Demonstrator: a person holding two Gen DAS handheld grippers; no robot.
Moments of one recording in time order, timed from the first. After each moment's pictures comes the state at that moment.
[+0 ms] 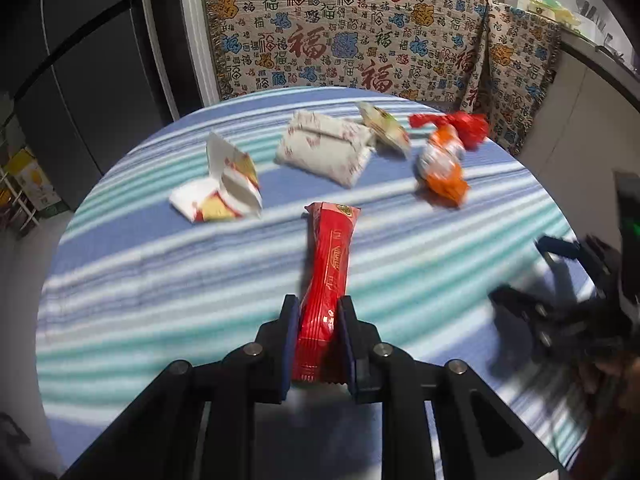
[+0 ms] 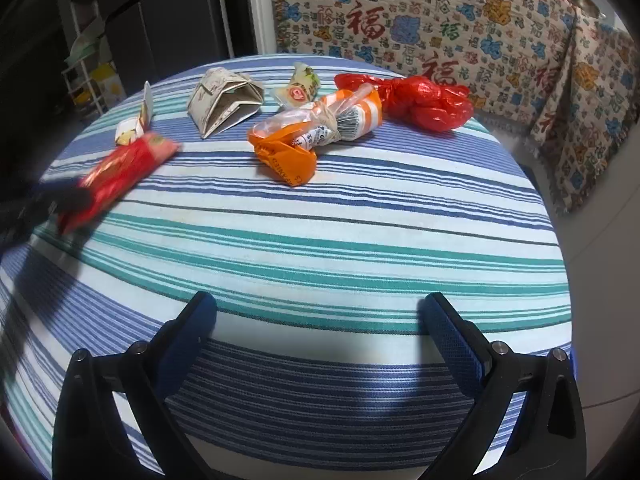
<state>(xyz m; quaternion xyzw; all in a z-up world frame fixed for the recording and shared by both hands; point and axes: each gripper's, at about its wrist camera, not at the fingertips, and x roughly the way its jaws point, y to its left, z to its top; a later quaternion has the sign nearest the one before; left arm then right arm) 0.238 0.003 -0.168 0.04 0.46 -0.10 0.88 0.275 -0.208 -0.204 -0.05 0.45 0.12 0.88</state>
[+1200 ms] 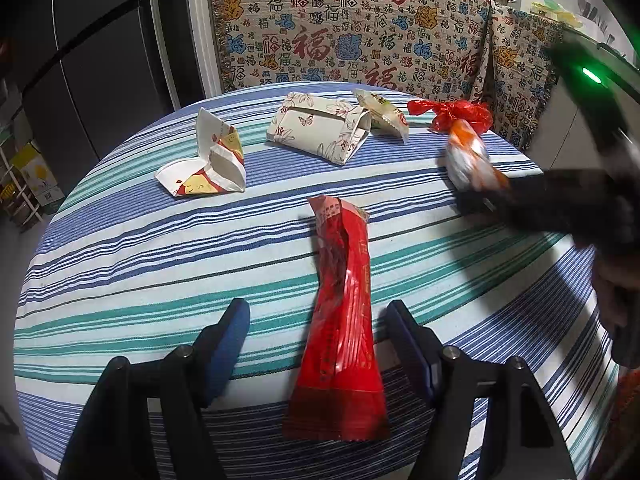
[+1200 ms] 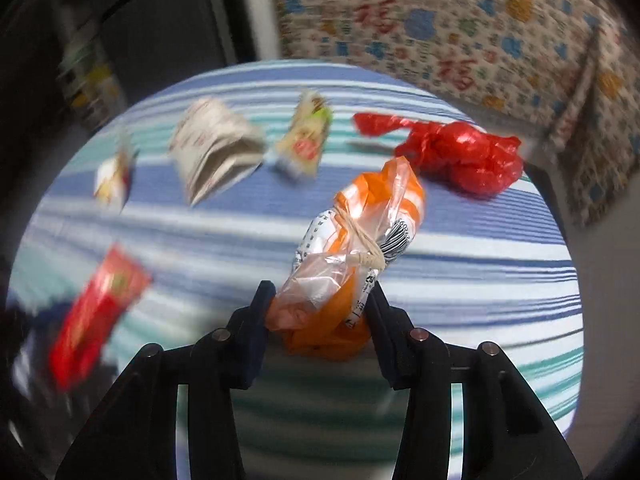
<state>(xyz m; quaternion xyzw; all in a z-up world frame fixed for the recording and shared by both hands) 0.243 -0.005 -0.197 0.04 0.44 -0.09 0.89 0.338 -0.194 -0.192 -0.05 0.47 0.16 0.86</state>
